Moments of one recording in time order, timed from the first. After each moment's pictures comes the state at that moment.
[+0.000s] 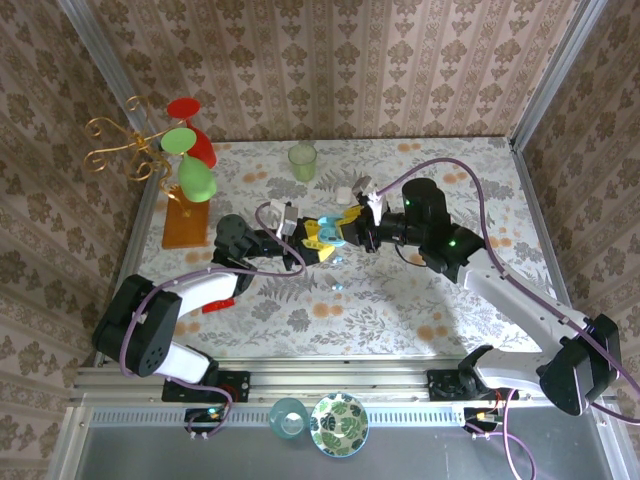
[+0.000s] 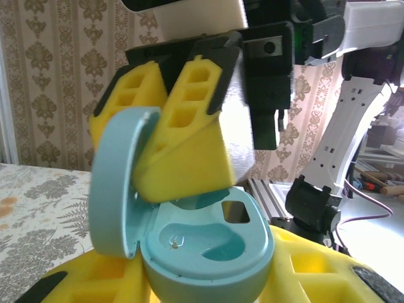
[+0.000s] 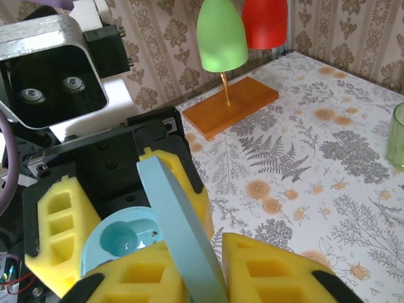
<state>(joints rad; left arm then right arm) -0.55 1.45 0.61 1.14 1.13 -0.37 0.56 1.22 1.02 -0.14 -0.53 0.00</state>
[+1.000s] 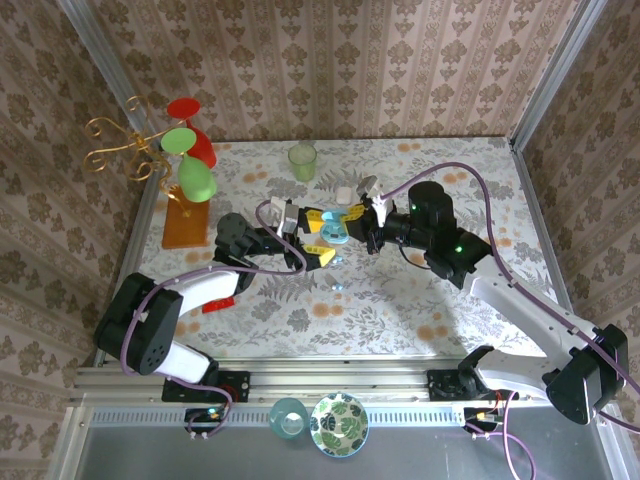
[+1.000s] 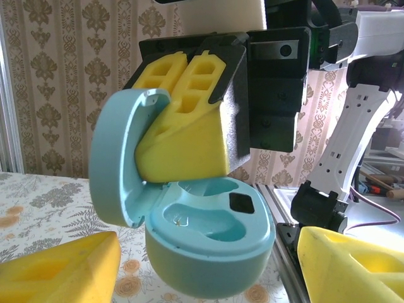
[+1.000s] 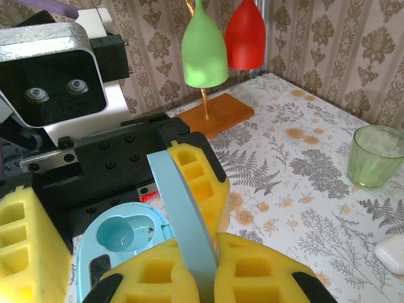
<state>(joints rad) -0.55 1.46 0.63 1.15 1.11 -0.37 0.57 1.17 1.00 -0.12 -0.43 -0.05</state>
